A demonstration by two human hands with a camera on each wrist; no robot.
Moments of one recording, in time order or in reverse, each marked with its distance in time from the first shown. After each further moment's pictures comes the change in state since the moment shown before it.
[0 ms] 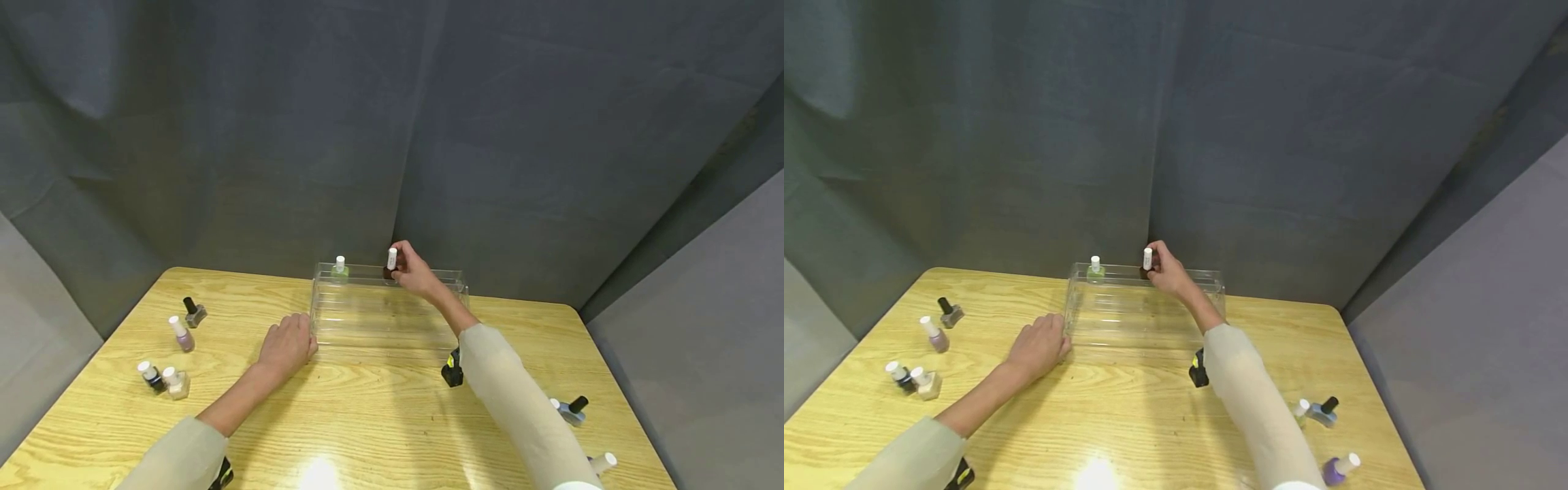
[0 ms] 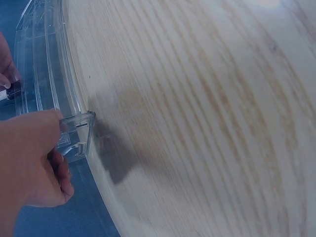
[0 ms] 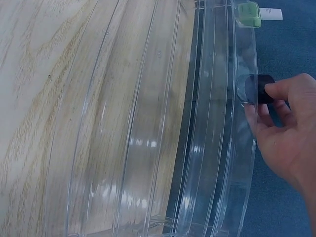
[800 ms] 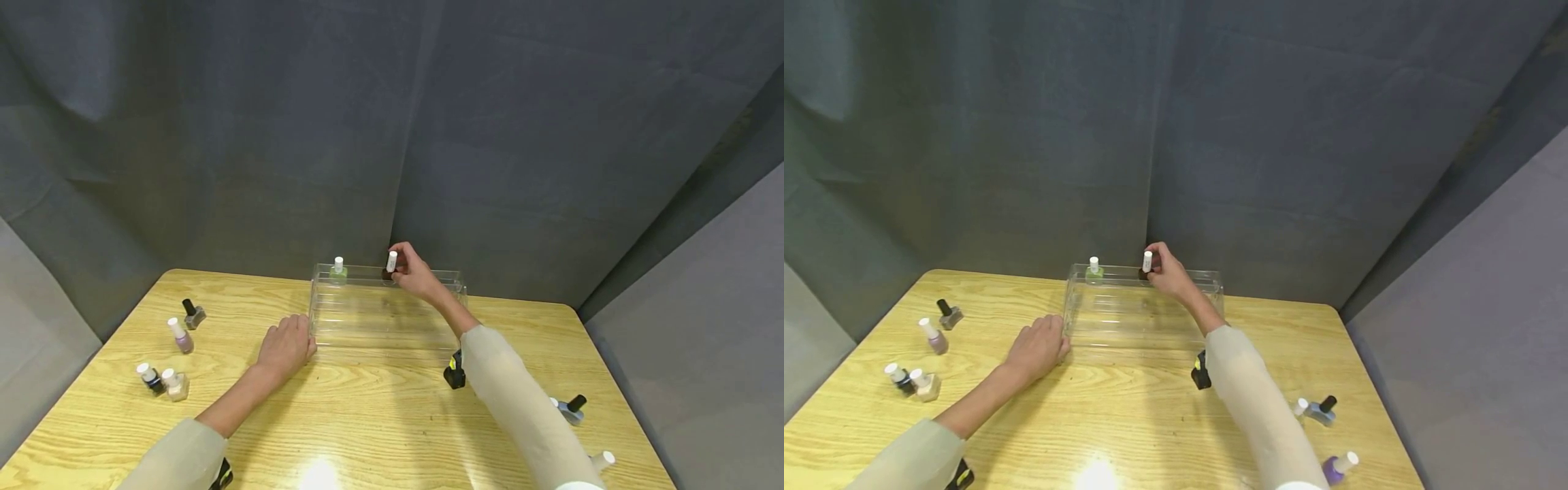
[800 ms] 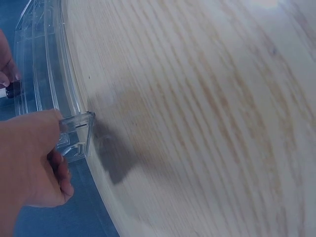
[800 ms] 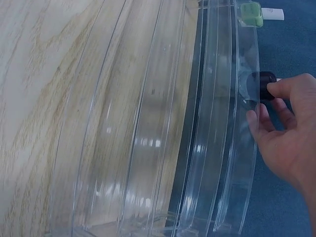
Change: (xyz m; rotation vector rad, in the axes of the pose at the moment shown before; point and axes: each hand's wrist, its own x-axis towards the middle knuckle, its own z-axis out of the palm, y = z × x) left_hand -0.001 -0.003 0.001 -0.002 0.012 0.007; right_hand 0.002 0.012 0.004 -0.065 0.071 -0.012
